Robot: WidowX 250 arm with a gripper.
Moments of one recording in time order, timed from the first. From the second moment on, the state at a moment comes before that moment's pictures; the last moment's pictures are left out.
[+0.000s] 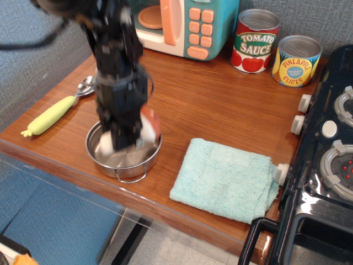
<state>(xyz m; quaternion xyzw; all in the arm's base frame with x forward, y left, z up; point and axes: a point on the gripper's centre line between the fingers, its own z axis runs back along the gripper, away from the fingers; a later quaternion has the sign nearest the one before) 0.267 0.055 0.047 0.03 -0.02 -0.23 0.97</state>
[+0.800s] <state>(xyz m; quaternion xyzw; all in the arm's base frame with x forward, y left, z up) 0.376 0.168 0.046 0.05 -0.04 -0.07 1.00</state>
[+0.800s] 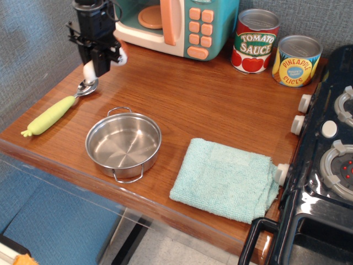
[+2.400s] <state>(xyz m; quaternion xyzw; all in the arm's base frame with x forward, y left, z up) 0.357 0.140 0.093 0.08 -0.07 -0.11 0.99</state>
